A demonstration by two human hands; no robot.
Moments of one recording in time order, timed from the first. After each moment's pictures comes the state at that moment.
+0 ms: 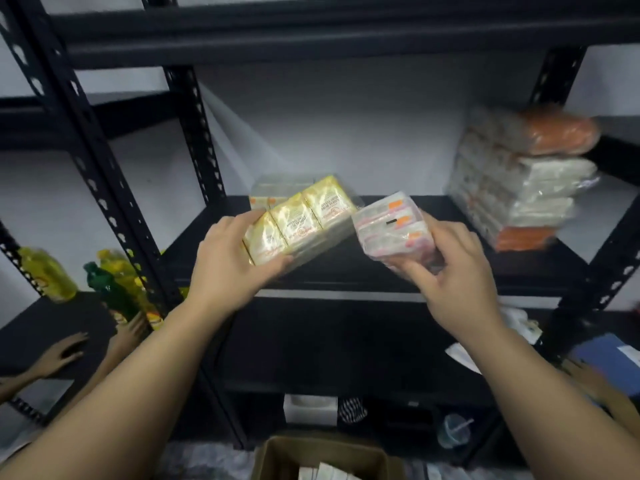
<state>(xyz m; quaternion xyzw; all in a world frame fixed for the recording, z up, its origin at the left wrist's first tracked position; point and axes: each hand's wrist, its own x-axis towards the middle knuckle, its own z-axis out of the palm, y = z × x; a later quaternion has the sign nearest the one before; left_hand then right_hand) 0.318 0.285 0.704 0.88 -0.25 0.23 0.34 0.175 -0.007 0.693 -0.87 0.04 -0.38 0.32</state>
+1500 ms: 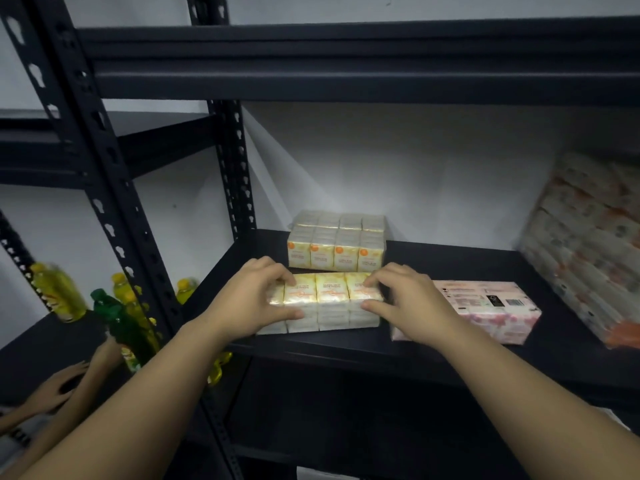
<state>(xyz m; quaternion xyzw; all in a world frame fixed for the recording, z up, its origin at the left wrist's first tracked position) 0.495 0.322 0.684 0.90 -0.34 0.09 0.26 0.398 0.023 0.689 -0.97 -0.06 -0.14 0.20</state>
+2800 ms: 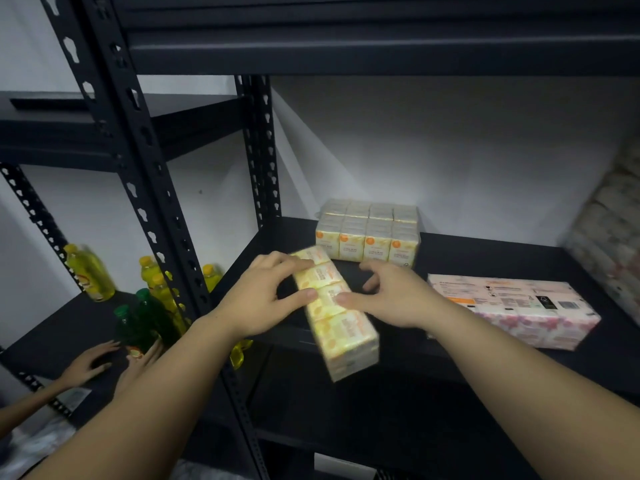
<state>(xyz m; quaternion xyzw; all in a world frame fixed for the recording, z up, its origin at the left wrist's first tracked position) 0.501 0.353 0.669 0.90 -0.33 0.06 0.27 0.430 0.091 0.706 -0.95 0.00 0.05 0.32</state>
